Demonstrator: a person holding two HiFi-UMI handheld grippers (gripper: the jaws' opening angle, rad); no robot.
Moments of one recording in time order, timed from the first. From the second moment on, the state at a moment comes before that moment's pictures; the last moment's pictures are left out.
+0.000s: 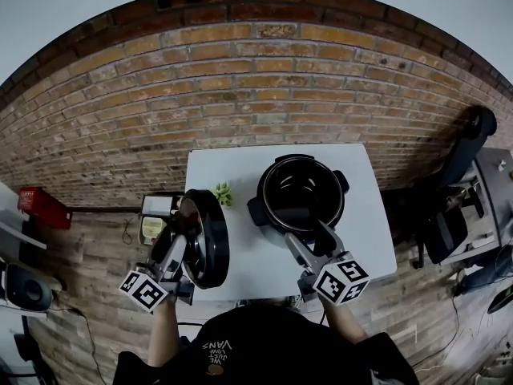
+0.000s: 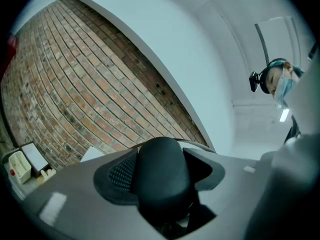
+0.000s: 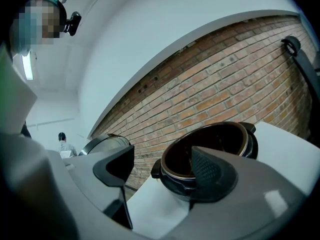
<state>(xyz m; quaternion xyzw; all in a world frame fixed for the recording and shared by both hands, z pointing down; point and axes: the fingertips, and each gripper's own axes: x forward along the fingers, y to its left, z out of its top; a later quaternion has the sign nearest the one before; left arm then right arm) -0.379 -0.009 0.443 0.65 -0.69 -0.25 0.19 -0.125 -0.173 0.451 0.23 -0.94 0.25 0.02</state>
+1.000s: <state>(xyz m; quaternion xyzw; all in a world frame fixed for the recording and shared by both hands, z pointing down) -0.303 -0.168 0.386 0.78 -0.60 -0.11 0.13 -0.034 -0.204 0.457 0.31 -0.92 0.25 -0.01</state>
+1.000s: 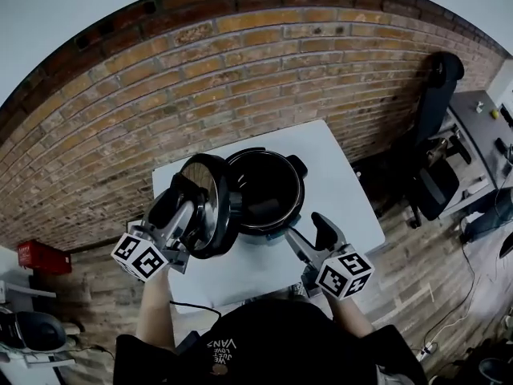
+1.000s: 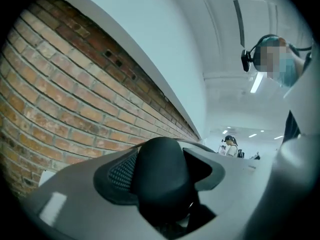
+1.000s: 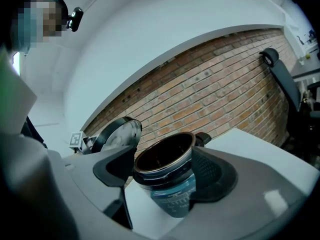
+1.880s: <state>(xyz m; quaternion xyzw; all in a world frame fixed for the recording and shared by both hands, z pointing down) -0.142 -0.291 0.437 0.91 -0.35 0.23 0.04 0.071 -0.229 0.480 0.40 -0.88 0.27 -0.03</state>
